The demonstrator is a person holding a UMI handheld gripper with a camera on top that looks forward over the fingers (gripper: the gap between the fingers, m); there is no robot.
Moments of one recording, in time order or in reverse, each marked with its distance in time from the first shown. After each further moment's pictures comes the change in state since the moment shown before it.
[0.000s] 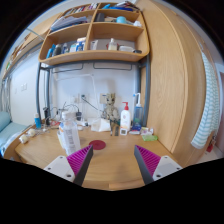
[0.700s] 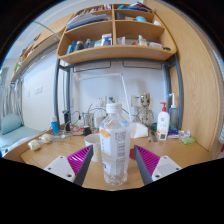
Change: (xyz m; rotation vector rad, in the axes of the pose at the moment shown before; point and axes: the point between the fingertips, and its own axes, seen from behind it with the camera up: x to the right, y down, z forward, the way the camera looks) arm -0.156 0.015 0.086 0.111 -0.203 0.017
